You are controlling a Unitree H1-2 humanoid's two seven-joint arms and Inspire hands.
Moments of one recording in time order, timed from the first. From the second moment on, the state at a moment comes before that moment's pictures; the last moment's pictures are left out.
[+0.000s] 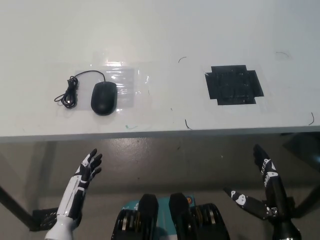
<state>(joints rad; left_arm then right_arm) -0.04 0.13 -0.01 0.17 0.03 -0.29 -0.06 -0.03 -0.04 0.03 0.22 -0.12 -0.39 -0.05</state>
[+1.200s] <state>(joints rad) -0.02 0.05 0.10 -0.23 -0.18 -0.15 -0.05 -0.05 -0.04 0.03 0.23 -0.14 -0.41 -0.07</state>
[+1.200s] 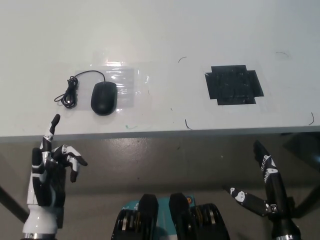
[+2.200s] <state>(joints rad) -0.08 0.11 0.12 -0.27 -0.77 0.19 -0.05 -0.05 -0.04 0.03 0.25 -0.14 -0.41 -0.07</state>
